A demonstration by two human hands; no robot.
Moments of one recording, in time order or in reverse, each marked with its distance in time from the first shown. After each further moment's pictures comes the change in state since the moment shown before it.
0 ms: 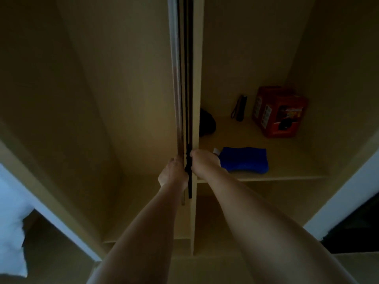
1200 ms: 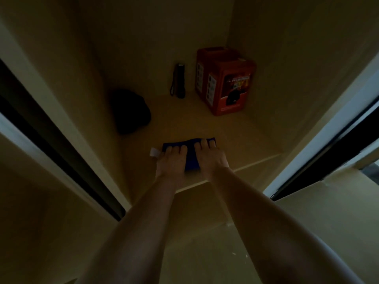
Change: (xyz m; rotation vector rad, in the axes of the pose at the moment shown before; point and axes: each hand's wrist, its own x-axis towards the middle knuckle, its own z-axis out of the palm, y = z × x) left_hand 0.097 0.138 0.150 0.487 -0.128 0.691; right_hand 0.078 0.223 0.040 -0.338 0.085 0.227
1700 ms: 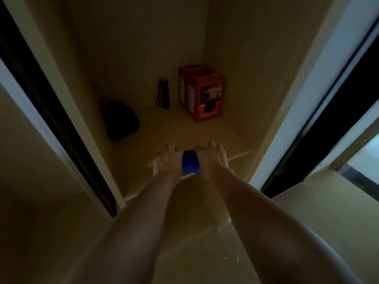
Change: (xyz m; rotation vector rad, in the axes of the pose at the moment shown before) left_hand -0.050 0.039 -0.053 -0.078 -0.026 -0.044; right_hand -0.075 0.028 -0.039 -0.039 0.103 0.048
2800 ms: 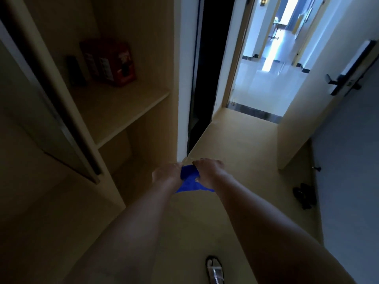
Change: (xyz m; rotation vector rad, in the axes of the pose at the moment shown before) left_hand -0.297 -0.037 0.055 -0.063 -0.225 0.693; right_hand -0.354 -0.154 0.000 0.118 -0.296 0.609
